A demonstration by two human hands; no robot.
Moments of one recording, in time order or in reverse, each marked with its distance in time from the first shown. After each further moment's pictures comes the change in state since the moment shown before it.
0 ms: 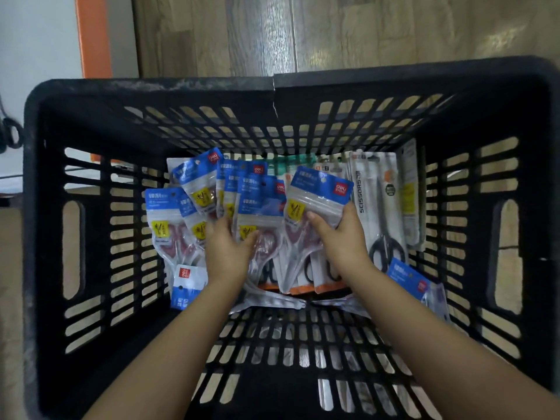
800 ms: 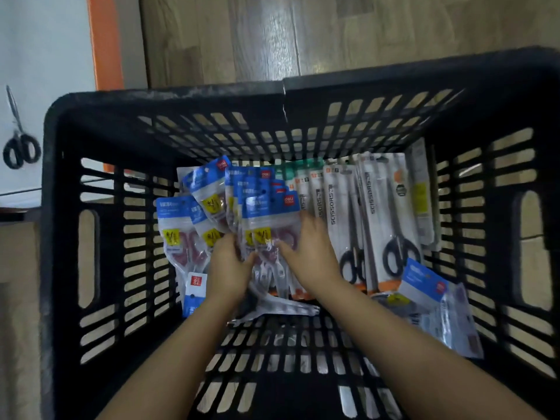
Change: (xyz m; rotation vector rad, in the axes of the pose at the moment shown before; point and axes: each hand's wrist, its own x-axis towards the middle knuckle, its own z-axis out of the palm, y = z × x) left_hand 0.001 -0.026 -0.014 0.037 -0.149 0.089; right_hand -0.009 0.014 0.055 -0.586 -0.122 -0.141
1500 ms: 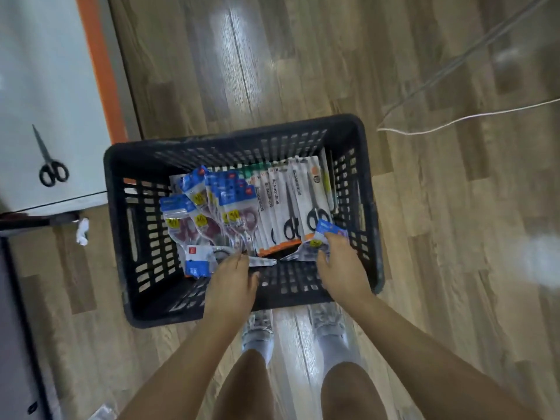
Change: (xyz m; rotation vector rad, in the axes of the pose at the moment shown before) left_hand -0.193 0.113 -0.092 0.604 -0.286 0.267; right_hand -0.188 -0.047 -0.174 -0.162 0.023 0.268
